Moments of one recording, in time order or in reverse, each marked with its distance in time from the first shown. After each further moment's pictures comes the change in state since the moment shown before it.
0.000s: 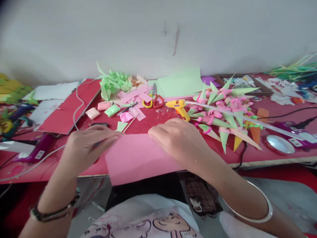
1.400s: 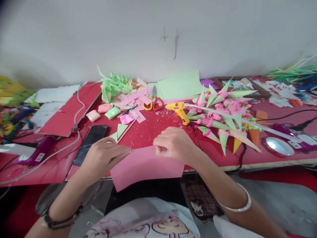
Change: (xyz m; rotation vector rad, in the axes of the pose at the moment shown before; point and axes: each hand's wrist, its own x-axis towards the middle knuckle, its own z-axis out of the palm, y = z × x) left_hand -0.018 0.001 0.022 0.064 -0.164 0.083; right_hand -0.017 0.023 0.050 0.237 0.055 -0.092
